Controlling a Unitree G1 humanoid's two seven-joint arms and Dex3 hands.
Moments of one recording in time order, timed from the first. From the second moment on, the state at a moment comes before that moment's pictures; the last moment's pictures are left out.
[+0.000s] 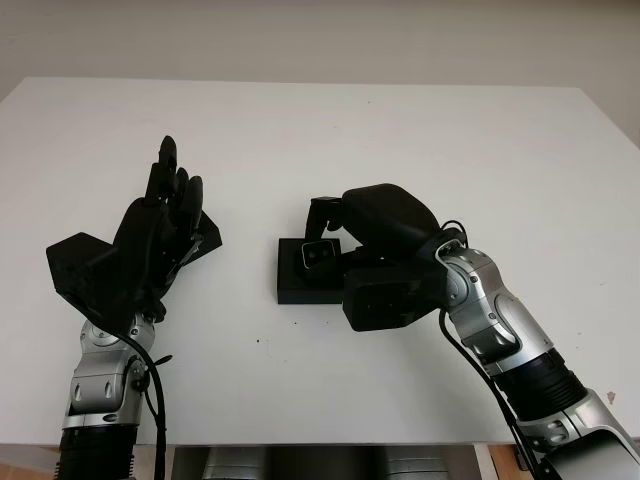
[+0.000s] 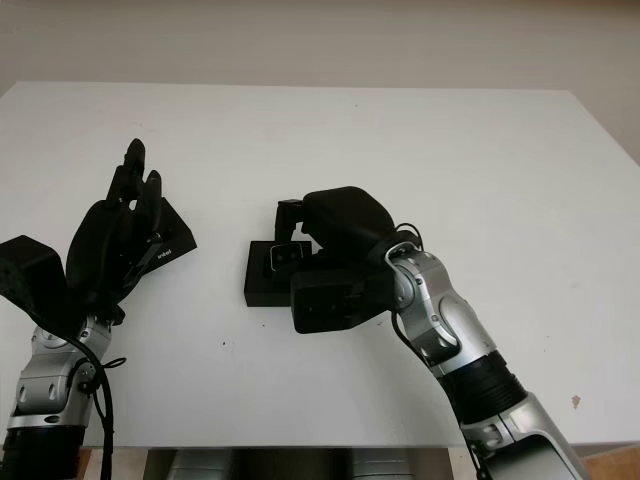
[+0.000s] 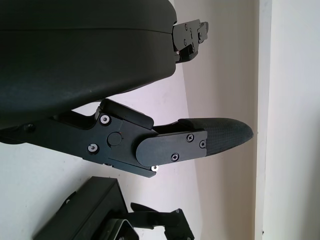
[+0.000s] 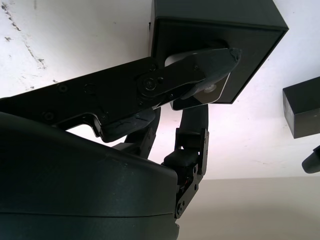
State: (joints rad) left arm -0.24 0.23 0.20 0.04 -0.18 0.06 -0.19; right arm -0.54 -0.38 0.37 0.10 -0.73 -0.03 0.26
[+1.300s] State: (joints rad) left arm -0.23 0.23 0.20 0.04 -0.18 0.06 -0.18; right arm -0.46 -0.31 0.35 0.13 -0.69 -0.01 0.12
